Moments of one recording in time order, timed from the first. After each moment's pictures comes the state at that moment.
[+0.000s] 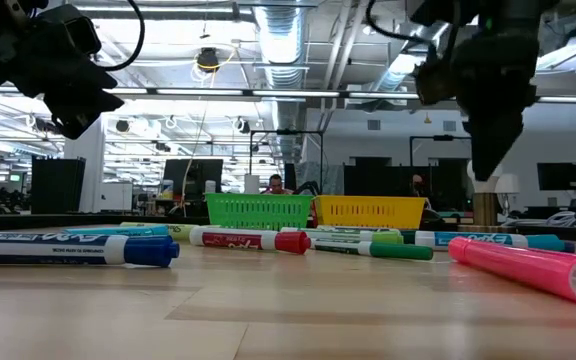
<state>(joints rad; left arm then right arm) -0.29 0.42 0.20 -0.11 -0.23 -0.51 0.16 1.41 0.92 -0.83 0.00 0.67</state>
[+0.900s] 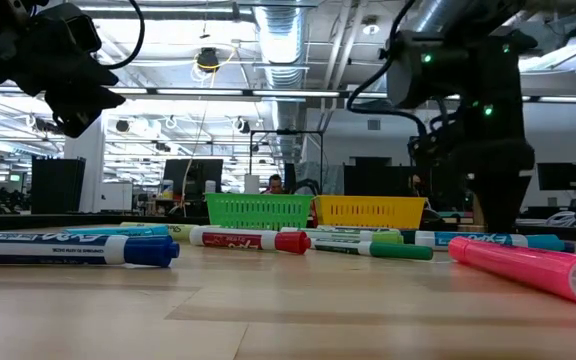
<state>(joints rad) -0.29 0.42 0.20 -0.09 -0.23 -0.51 0.13 1.69 0.91 -0.86 0.04 0.68</state>
